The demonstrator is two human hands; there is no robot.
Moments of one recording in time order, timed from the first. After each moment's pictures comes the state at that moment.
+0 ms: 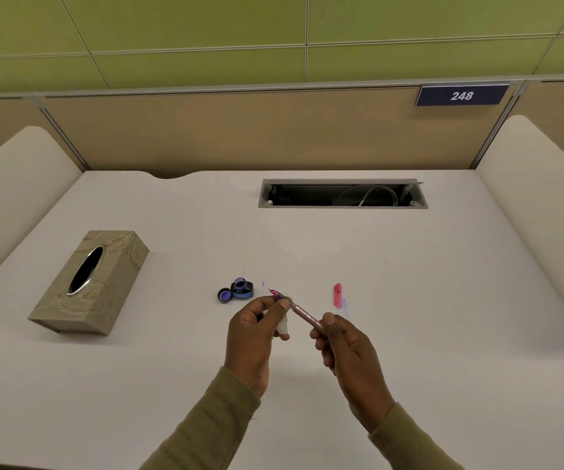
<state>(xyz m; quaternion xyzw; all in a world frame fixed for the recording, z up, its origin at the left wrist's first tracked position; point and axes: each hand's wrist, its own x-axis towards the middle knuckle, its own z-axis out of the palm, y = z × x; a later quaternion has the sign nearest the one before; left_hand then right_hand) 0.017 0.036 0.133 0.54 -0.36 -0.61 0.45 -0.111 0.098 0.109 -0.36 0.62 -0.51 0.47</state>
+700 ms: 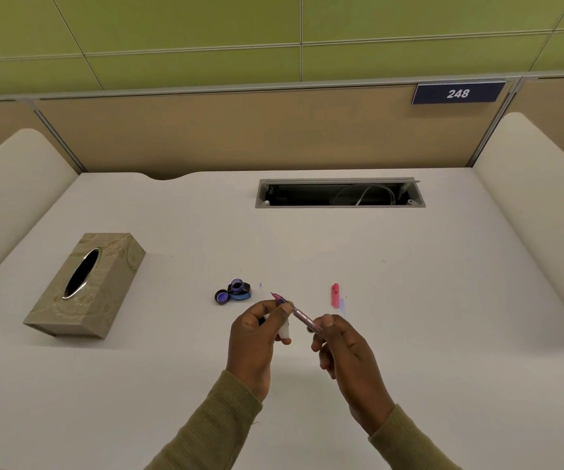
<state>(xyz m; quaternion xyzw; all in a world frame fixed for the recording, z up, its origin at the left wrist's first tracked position) 0.010 0.036 0.129 0.57 -0.37 -0.60 0.43 -0.116 0.098 0.105 -0.38 0.62 -0.50 0.47</state>
